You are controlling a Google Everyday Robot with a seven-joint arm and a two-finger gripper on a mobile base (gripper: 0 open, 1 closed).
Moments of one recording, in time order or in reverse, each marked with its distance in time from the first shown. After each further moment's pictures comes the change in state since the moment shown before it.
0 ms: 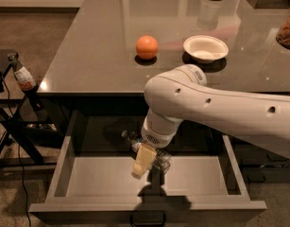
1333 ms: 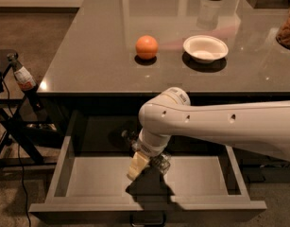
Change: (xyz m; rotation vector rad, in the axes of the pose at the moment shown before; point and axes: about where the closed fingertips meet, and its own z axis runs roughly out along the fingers) arm -0.002 -0.021 0.085 0.029 0.002 0.142
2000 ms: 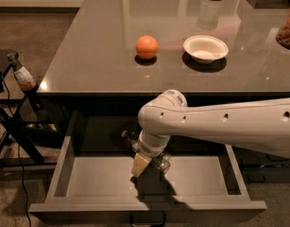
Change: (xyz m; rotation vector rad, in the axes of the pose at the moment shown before) arm 0.000 -0.007 0.018 0.003 0.024 0.005
